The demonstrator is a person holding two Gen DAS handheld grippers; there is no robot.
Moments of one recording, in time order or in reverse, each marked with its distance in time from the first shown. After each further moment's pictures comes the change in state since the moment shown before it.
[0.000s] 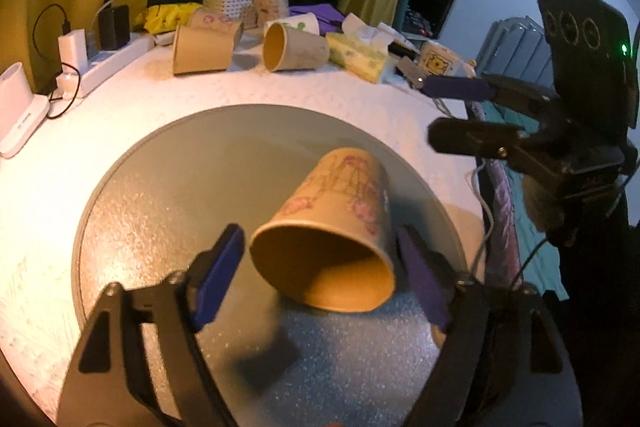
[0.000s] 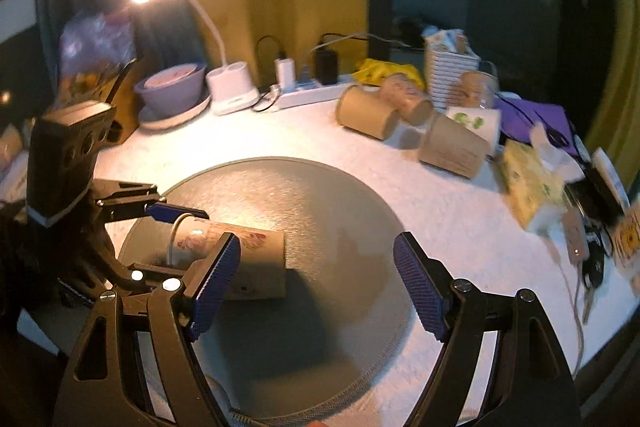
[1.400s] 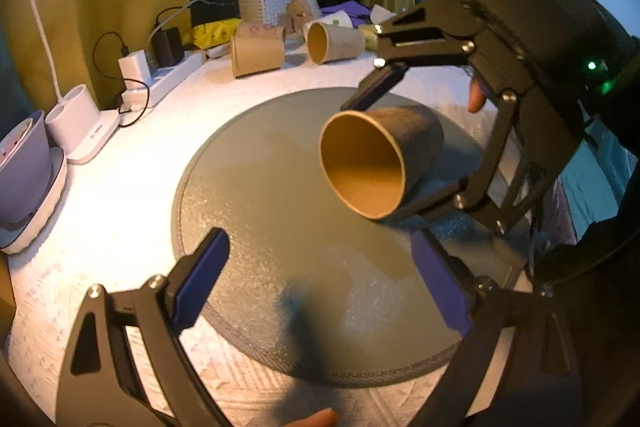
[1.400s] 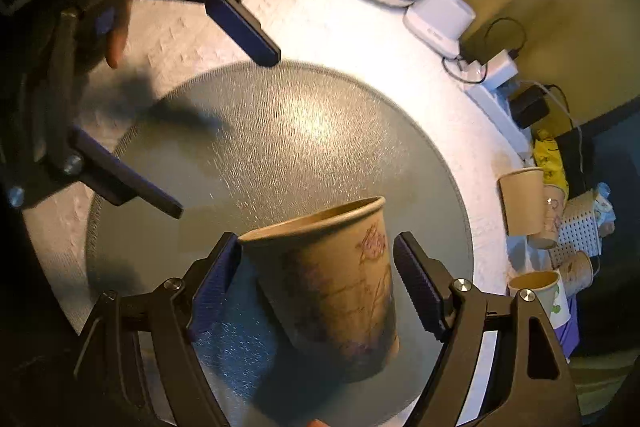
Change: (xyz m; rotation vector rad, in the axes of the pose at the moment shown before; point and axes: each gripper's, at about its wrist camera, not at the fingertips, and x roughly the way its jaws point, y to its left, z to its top) left arm -0.047 0.016 -0.041 0.136 -0.003 0.216; right arm 0.095 0.118 0.006 -0.841 0.375 0.130
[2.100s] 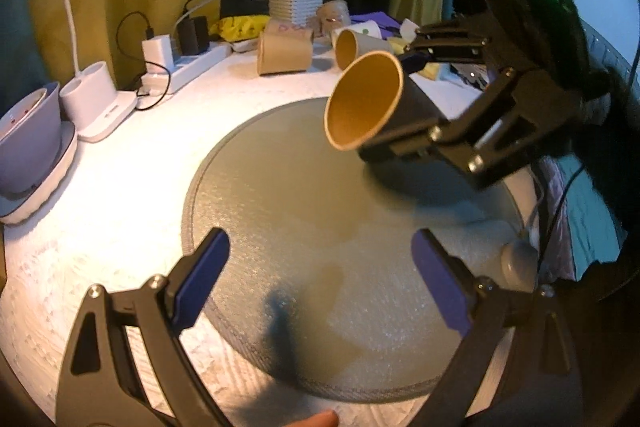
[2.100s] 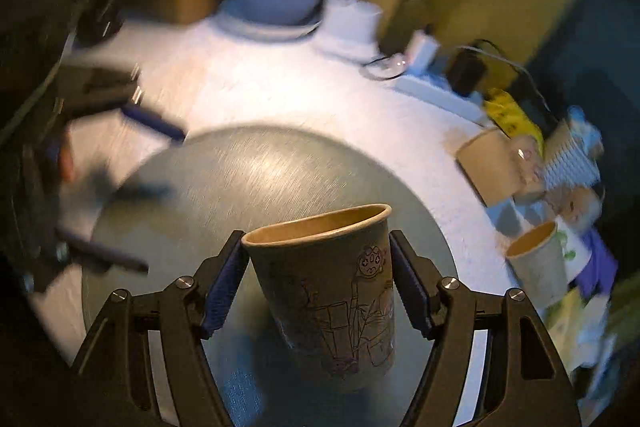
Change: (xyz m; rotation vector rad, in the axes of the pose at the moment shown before) left arm 0.001 0.016 0.002 -0.123 -0.031 0.032; right arm -0.018 -0.061 -0.017 0.449 -0.248 -0.020
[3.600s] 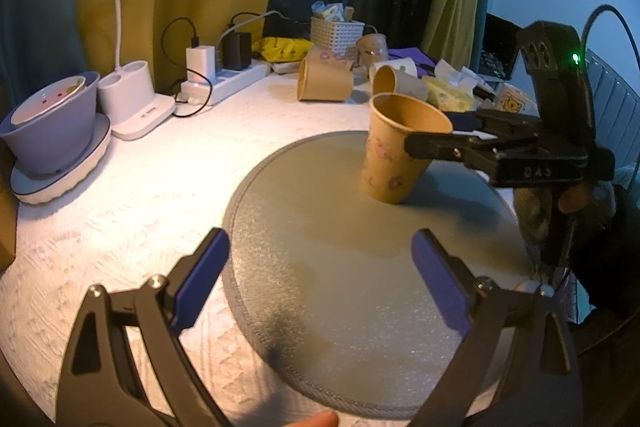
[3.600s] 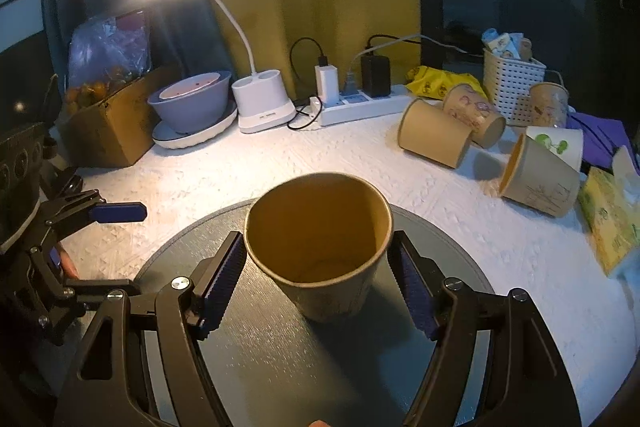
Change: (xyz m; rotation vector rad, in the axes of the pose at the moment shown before) left arm -0.012 0.019 0.004 -0.114 -0.099 0.061; right arm -0.015 -0.032 -0.036 0.419 -0.222 -0.036
